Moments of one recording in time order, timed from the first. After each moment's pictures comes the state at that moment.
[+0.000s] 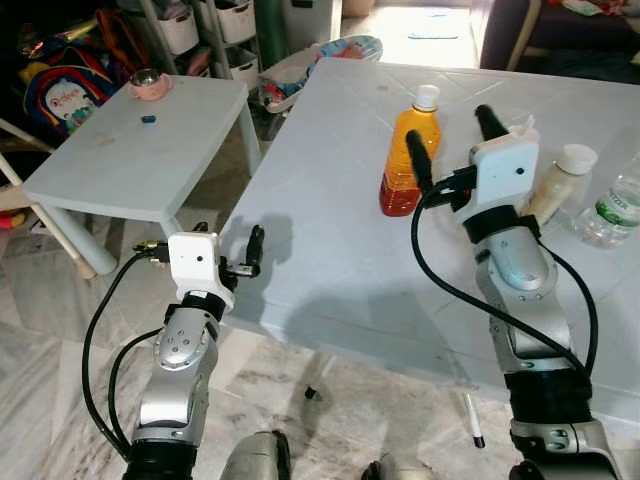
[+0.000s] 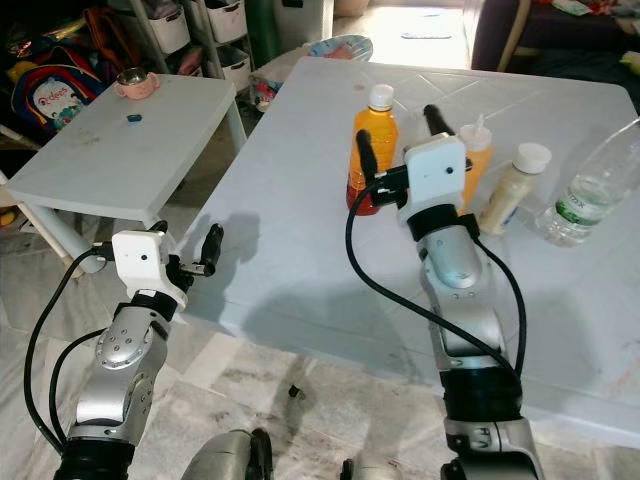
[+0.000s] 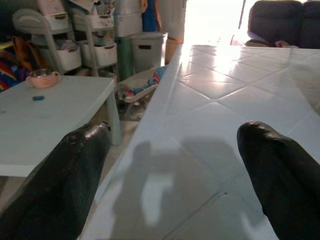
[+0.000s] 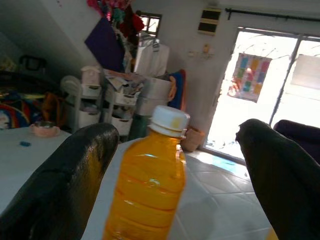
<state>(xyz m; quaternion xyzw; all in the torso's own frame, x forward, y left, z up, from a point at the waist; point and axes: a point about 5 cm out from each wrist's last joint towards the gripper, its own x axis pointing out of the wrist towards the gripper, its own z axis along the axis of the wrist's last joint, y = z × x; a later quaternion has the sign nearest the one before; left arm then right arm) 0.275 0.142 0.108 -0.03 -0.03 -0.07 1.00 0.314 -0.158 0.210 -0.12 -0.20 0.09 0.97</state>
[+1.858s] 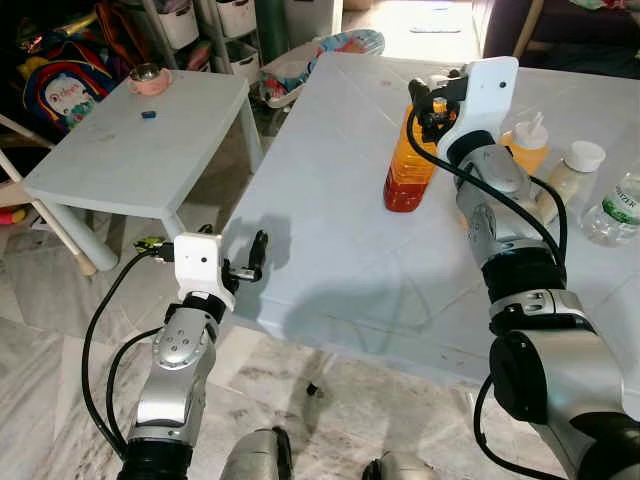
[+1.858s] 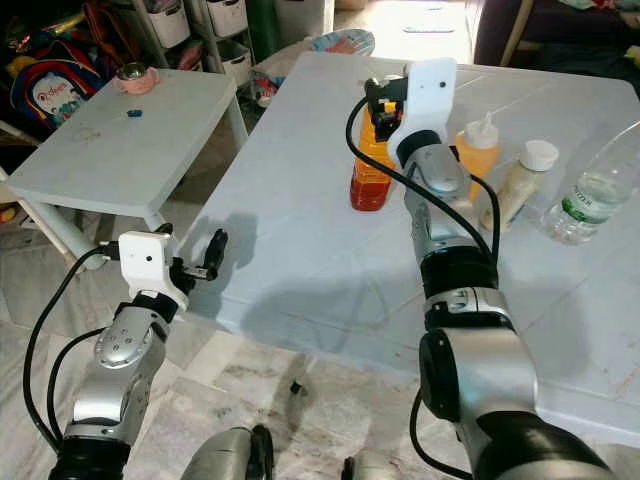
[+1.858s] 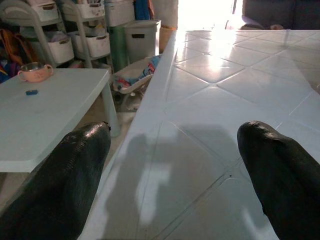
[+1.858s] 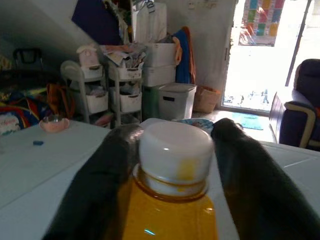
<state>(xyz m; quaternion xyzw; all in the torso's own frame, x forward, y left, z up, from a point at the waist) 0.276 0.143 0.104 -0.01 -0.02 -0.08 1.00 0.399 -0.152 0.236 -0.03 -0.11 0.09 0.99</state>
